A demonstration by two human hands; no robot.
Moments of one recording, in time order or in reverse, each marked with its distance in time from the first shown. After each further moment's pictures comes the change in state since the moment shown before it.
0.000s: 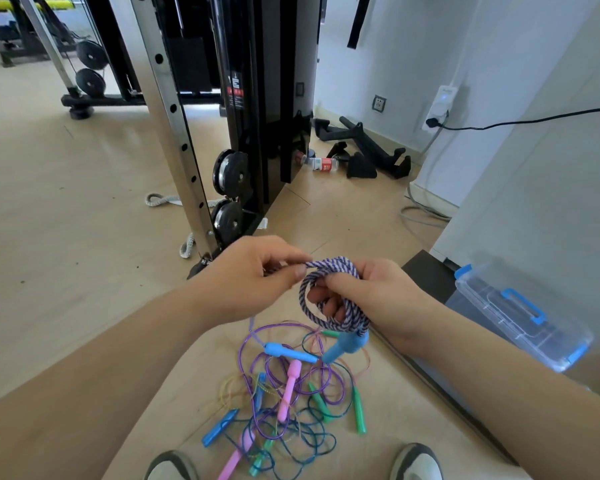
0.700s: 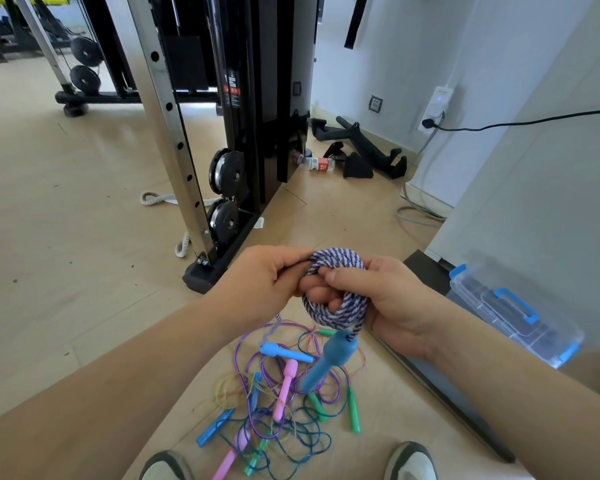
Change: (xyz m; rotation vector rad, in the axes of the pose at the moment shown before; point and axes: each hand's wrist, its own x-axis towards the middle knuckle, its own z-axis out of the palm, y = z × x) left_hand 0.001 0.000 0.026 -0.168 0.011 0.104; right_hand -0.008 -0.005 -0.006 0.379 -0.110 0.014
